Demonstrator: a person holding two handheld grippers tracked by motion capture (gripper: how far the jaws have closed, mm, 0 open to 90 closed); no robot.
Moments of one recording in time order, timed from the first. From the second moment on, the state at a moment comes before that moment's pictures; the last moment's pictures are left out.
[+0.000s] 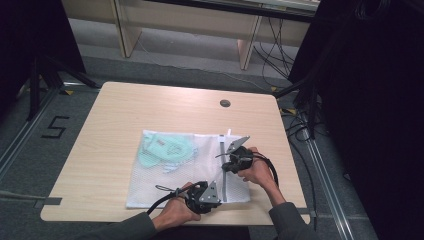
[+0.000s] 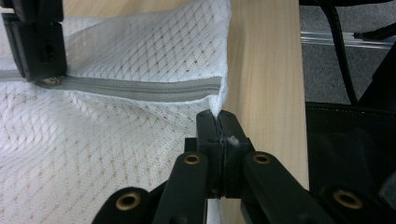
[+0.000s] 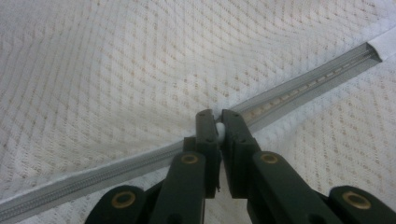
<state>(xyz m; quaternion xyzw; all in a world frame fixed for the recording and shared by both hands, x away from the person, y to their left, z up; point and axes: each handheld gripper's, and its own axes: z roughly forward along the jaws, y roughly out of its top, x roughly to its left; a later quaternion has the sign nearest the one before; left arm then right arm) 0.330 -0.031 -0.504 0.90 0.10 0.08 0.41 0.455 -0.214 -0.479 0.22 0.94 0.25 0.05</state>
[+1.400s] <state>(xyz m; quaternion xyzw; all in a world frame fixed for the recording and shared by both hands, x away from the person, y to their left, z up) 0.325 -0.033 -0.503 0.90 0.10 0.06 0.42 0.480 -0.221 -0.480 0.25 0.93 0.25 0.06</state>
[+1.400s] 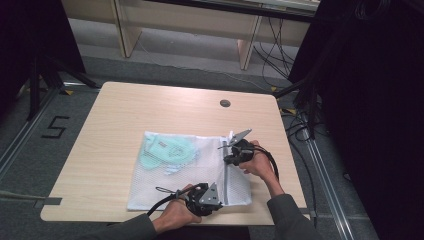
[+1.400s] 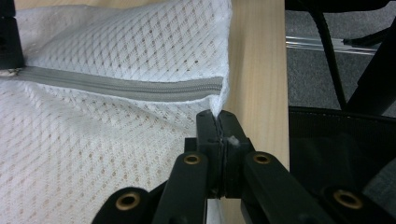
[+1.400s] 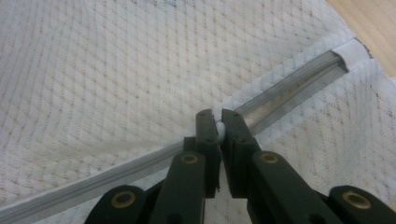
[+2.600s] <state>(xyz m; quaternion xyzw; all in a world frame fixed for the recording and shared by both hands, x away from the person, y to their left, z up) 0.320 -0.037 -0.505 0.90 0.09 0.05 0.42 0.518 -0.224 -0.481 0.25 0.93 0.25 0.10</state>
